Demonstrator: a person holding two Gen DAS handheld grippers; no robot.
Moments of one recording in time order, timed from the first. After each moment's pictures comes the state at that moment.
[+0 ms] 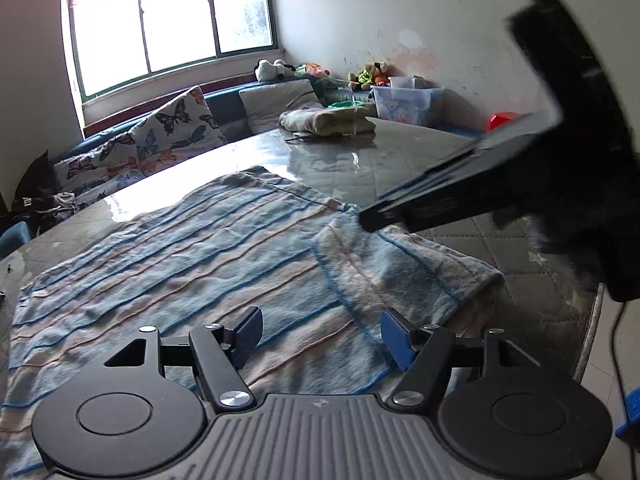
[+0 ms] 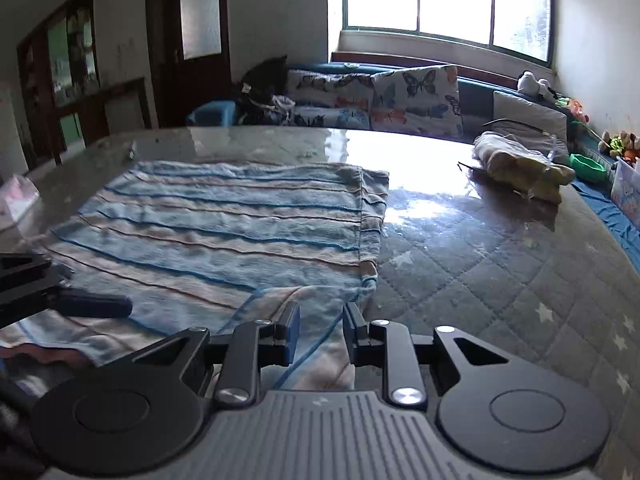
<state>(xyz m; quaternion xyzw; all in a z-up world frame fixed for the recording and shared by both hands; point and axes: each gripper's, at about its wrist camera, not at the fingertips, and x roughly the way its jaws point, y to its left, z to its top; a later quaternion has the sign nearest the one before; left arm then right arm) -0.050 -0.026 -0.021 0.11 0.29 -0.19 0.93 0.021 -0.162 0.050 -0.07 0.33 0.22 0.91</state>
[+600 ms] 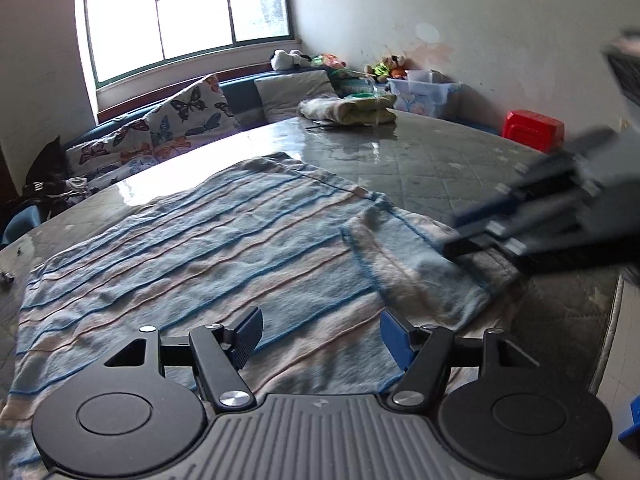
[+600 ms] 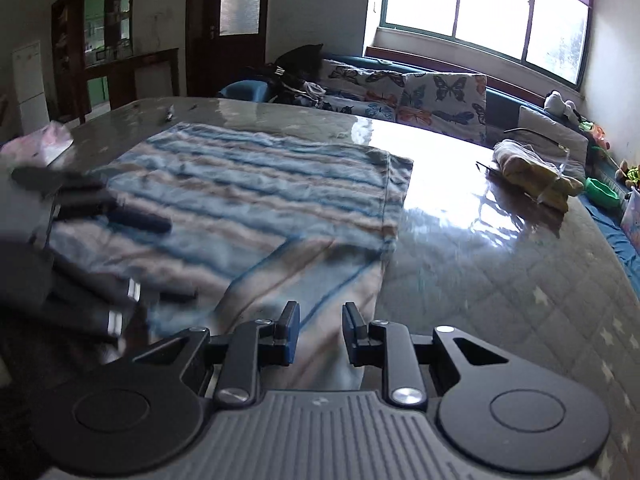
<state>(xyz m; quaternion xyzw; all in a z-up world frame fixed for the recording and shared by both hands) -0.050 0.000 -0.019 0.10 0.30 -0.16 0.93 -0.038 -0.172 0.048 -0.13 0.33 0.26 0.90</state>
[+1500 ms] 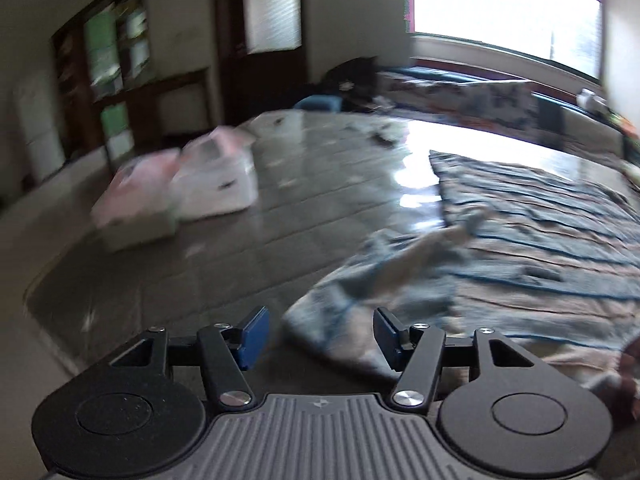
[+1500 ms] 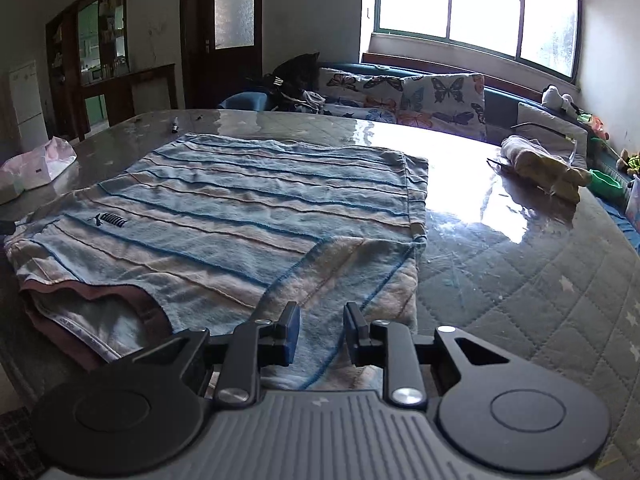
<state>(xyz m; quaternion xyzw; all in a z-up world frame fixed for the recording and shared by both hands) -0.174 0.232 -0.020 -0.09 0.32 0.26 0.90 -0.041 -0.153 0.038 -0.10 0.32 0.26 0.91</state>
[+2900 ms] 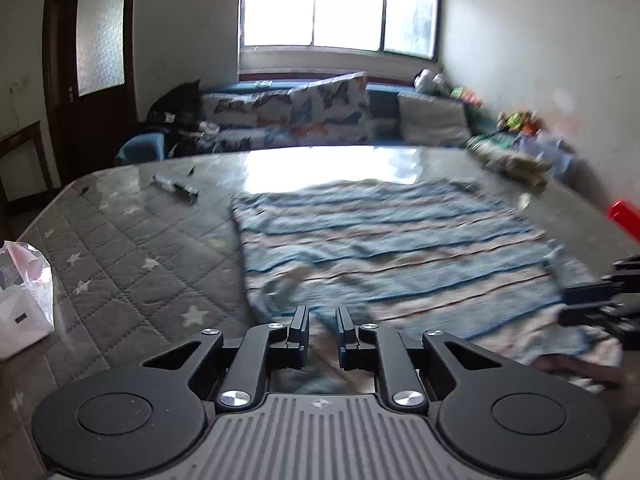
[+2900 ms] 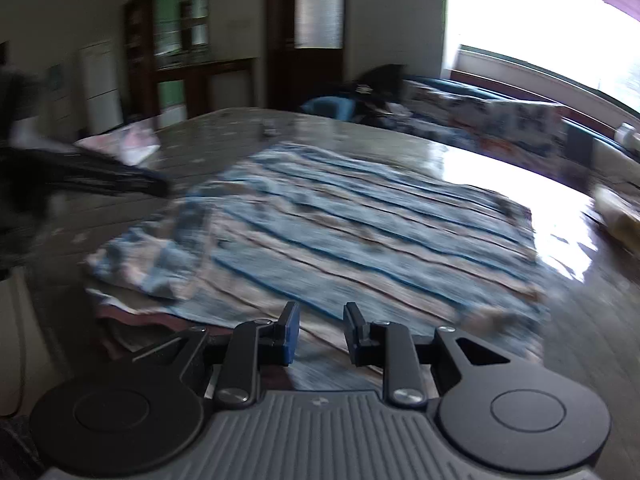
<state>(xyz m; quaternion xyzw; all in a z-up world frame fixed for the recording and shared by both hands) -0.069 0.198 0.001 -0.01 0.31 0.01 0.95 -0.047 -0.072 0.054 -0.14 0.30 0.38 0.86</state>
